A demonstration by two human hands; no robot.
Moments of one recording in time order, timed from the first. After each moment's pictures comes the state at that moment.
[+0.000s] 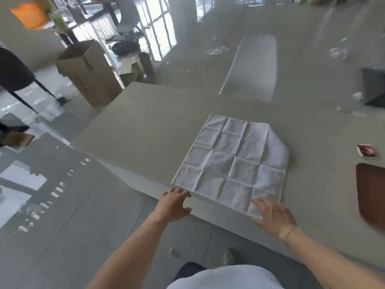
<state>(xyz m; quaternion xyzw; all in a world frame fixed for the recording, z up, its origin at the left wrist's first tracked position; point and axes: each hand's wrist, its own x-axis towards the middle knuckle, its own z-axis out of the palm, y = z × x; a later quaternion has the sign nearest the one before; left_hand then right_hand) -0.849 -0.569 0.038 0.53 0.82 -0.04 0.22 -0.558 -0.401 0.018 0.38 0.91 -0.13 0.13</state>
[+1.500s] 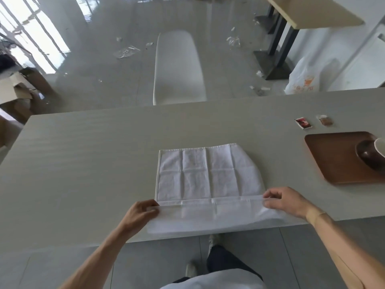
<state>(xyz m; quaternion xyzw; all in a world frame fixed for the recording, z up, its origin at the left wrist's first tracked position) -1.011 -0.463 0.028 0.51 0.66 0.25 0.49 -0.557 -0.363 0.057 0.61 0.62 -0.49 -0.03</state>
